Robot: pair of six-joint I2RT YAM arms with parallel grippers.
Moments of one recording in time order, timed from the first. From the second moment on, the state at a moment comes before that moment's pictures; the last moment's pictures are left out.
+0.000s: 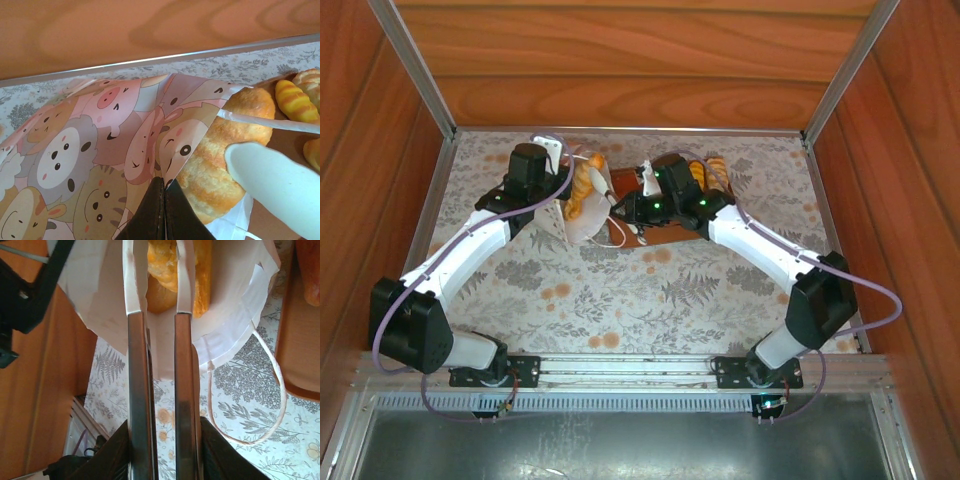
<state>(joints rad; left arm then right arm) -0.40 1.38 1.09 -0.23 -0.05 -0.14 0.72 1.56 1.27 -0.39 -0.45 0.70</state>
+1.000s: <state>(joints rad) -0.40 1.38 1.09 -0.22 -0.05 -0.16 0.41 1.10 0.81 -0.20 -0.54 0.94</state>
